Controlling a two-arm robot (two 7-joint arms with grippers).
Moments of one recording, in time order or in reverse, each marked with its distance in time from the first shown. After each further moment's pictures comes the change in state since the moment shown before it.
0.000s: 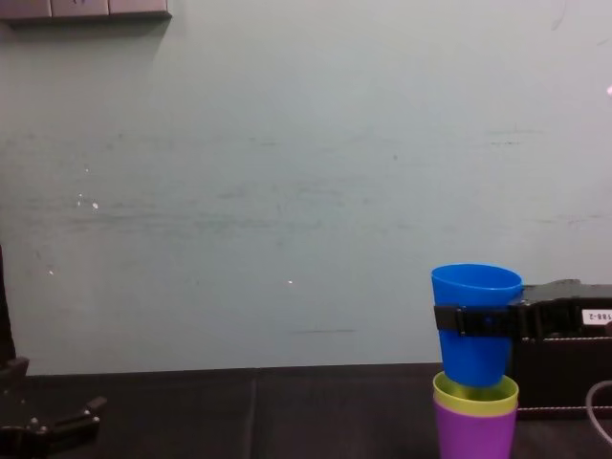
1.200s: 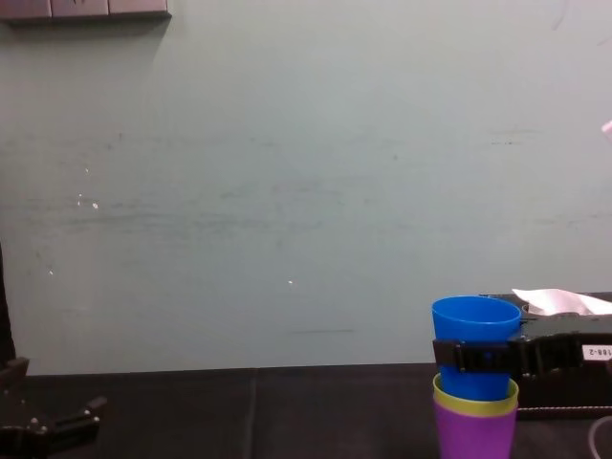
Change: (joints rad) left arm 0.000 0.000 0.000 0.000 0.000 0.000 0.000; right arm -0.015 -0.007 -0.012 0.033 -0.007 -0.008 0.015
